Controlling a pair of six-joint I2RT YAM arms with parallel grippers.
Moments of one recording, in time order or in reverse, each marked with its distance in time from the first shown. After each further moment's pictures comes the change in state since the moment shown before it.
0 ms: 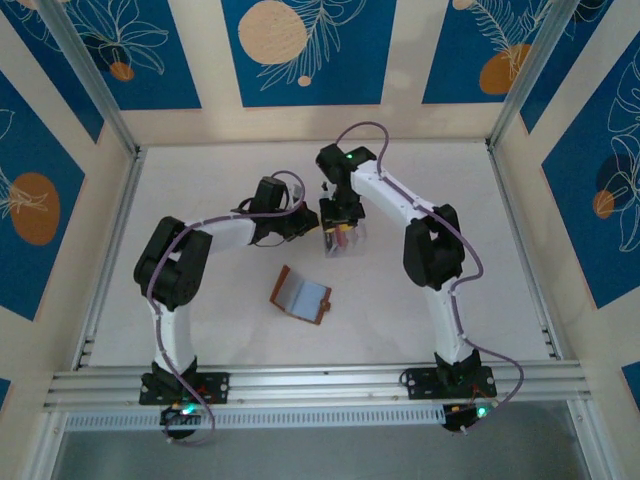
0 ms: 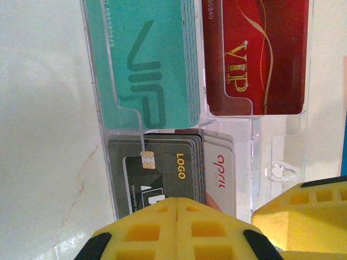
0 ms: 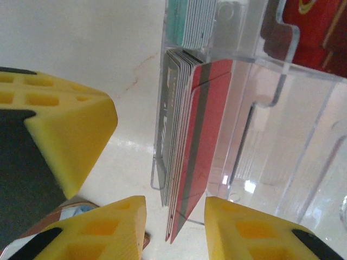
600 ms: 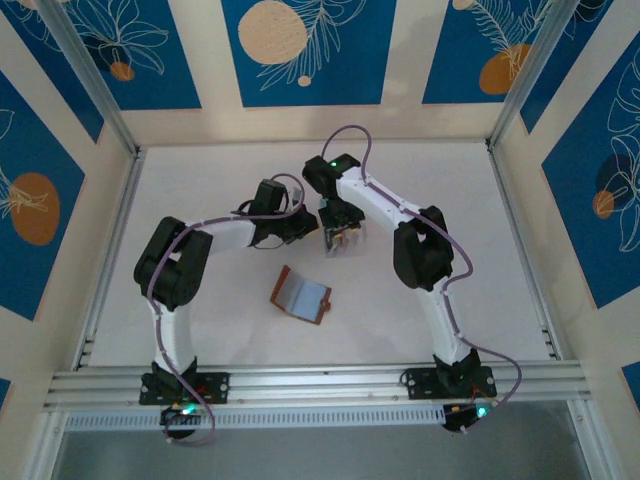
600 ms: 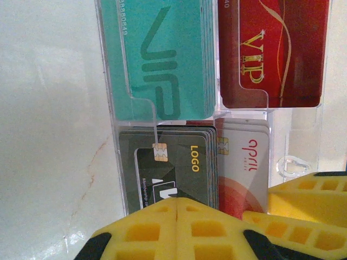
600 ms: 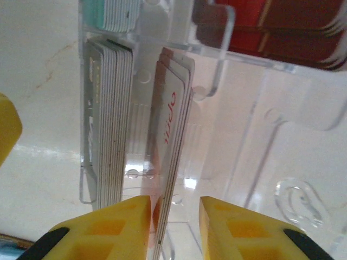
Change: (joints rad) left arm 0.000 0.000 -0.021 0.005 0.000 0.000; right arm 0.059 0.043 0.029 -0.086 0.292 0.000
